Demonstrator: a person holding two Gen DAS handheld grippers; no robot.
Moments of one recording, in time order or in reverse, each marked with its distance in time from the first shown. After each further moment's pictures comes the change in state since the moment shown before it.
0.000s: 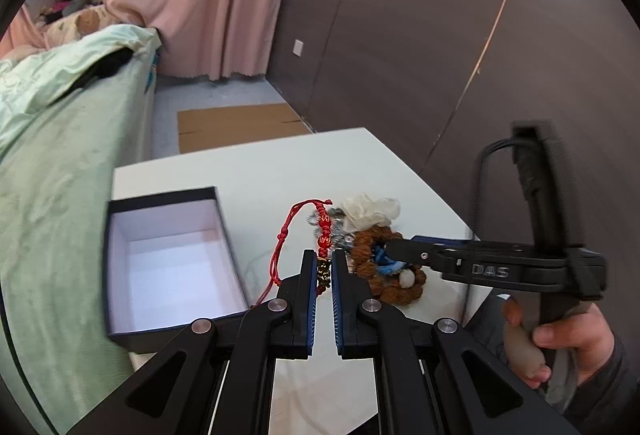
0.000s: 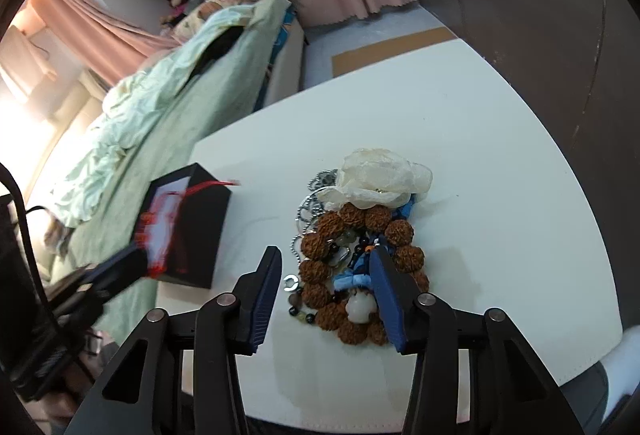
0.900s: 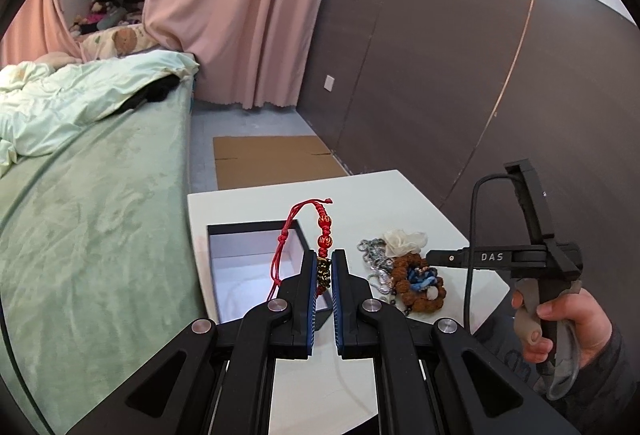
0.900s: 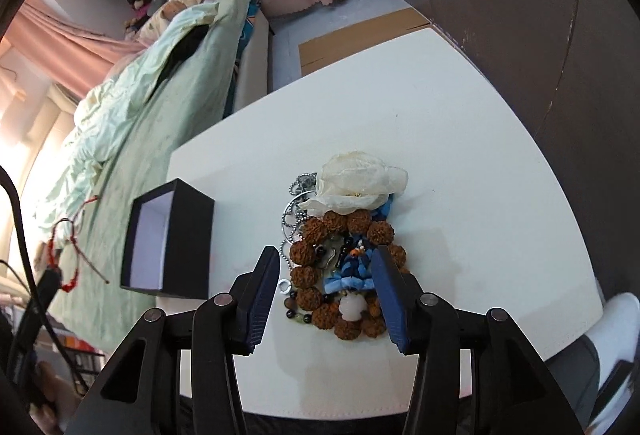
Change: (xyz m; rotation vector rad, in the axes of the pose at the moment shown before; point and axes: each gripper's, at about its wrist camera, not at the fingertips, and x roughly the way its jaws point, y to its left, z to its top) left arm -0.073 0.044 0.004 -0.044 -0.111 0.074; right arm -0.008 -0.004 0.013 0.095 0.059 -0.089
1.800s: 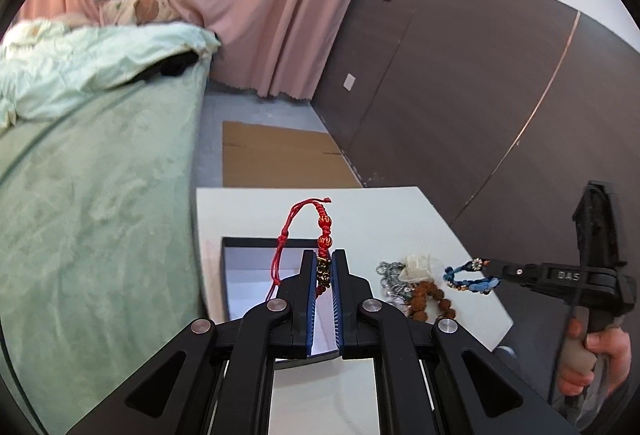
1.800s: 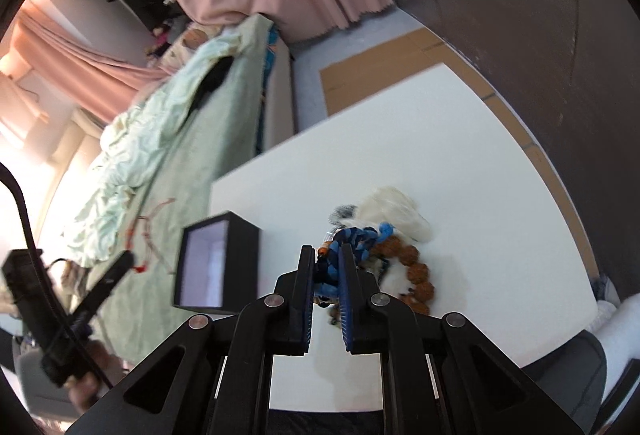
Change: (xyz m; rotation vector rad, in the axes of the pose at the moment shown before) left arm 0.035 0.040 0.019 -0.155 0.036 -0.025; right arm -0.058 0.018 0.013 0.015 -0.107 0.156
